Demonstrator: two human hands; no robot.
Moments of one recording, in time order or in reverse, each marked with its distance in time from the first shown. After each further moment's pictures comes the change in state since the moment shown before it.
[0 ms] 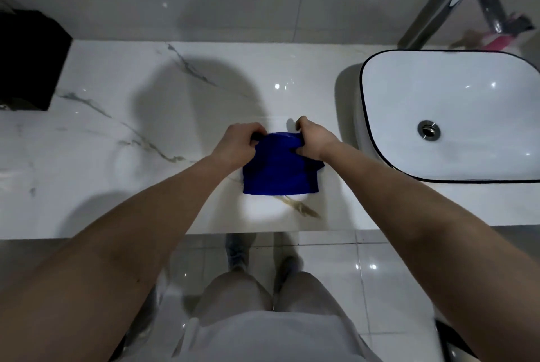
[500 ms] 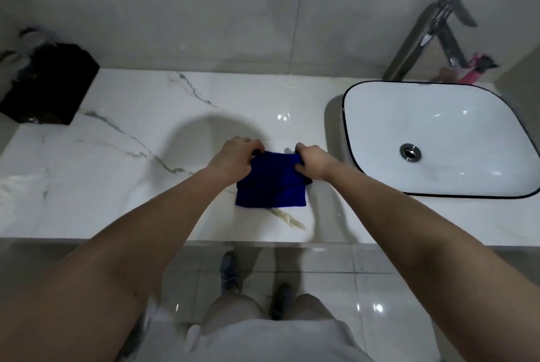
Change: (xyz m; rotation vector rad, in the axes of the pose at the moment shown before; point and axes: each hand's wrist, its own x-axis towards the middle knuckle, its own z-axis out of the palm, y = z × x) left_hand -0.029 0.032 -0.006 0.301 0.038 0.161; right_hand -0.046 0.011 -0.019 -0.067 -0.018 -0.100
